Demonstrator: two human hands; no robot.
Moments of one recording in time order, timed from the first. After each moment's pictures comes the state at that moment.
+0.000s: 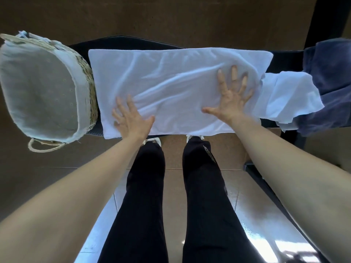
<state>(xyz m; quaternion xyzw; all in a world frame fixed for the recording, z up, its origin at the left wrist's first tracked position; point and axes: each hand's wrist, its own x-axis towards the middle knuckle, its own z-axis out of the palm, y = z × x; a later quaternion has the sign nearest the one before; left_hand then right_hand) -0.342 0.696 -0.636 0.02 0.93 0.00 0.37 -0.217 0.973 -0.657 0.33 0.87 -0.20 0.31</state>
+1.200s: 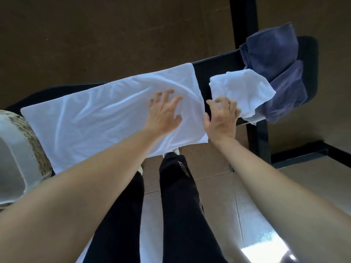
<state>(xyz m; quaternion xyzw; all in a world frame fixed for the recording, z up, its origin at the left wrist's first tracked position) -0.268 0.951 -0.645 0.48 0.82 -0.01 0.32 -0.093 1.055 -0.639 0.45 0.88 -0.14 0.08</state>
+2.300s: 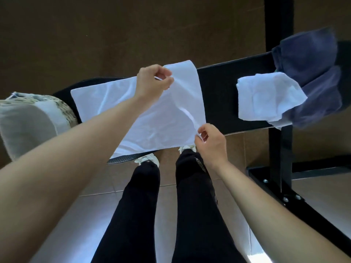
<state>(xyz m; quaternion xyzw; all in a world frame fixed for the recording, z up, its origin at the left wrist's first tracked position) -0.383 0.934 -0.599 0.13 0.85 0.35 0.39 -0.127 0.959 -0.582 0.49 0.72 -0.49 0.09</state>
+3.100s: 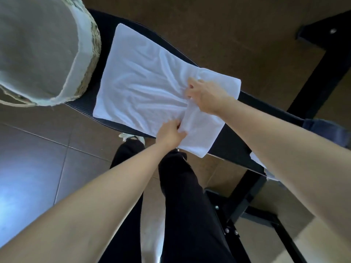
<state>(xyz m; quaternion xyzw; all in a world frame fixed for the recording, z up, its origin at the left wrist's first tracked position) -0.262 0.803 -0.654 -0.06 0.81 0.29 0.50 -0.353 0.986 -0.630 -0.22 0.90 -0.11 0.37</state>
